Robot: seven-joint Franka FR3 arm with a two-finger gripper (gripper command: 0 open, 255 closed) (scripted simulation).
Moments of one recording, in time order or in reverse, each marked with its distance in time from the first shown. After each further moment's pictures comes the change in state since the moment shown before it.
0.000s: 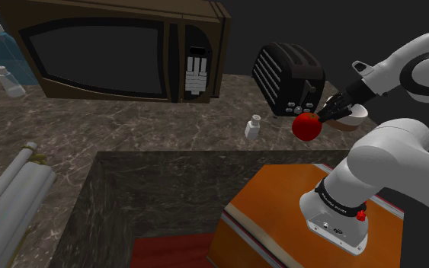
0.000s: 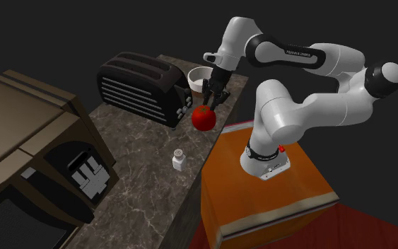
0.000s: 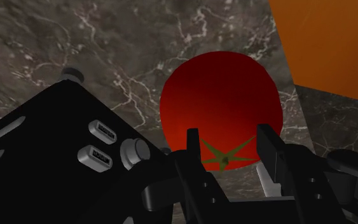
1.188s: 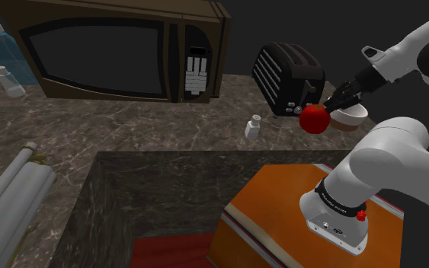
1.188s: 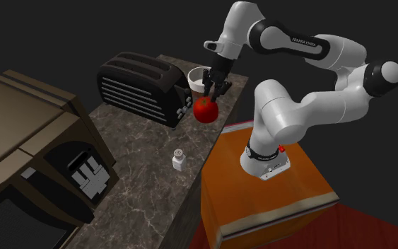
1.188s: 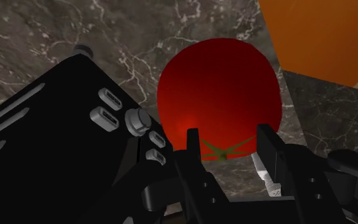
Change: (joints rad) arm 0.068 -0.013 0.139 0.081 0.117 -0.069 0.044
